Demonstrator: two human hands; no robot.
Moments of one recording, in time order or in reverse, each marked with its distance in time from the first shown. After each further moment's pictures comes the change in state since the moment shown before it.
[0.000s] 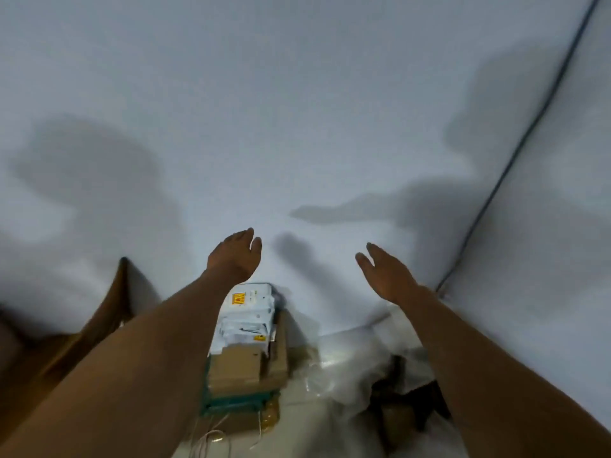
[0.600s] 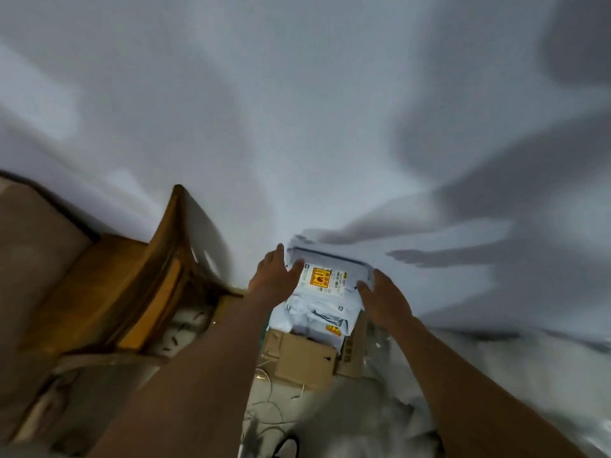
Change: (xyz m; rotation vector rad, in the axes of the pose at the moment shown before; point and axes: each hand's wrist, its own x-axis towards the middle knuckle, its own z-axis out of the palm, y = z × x) left_hand 0.148 -0.269 0.204 -0.286 -0.295 -0.558; right_hand 0.262 -0.087 0.369 -0.013 -0.394 0.118
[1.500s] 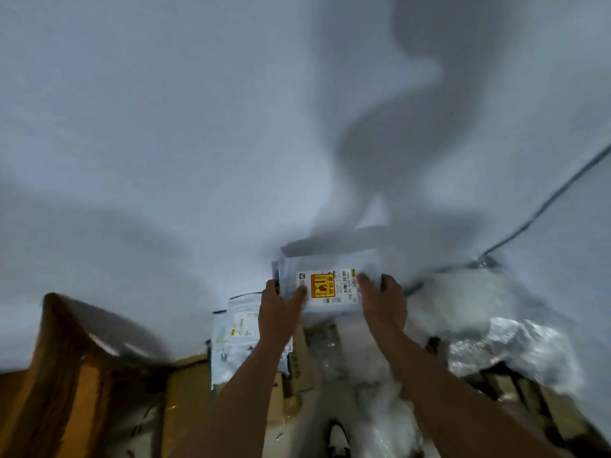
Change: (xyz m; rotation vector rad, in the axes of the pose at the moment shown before) left_hand -0.080 0.162 0.094 -0.397 -0.069 0.206; right_hand -0.094 0.097 -0.119 0.601 0.670 0.423
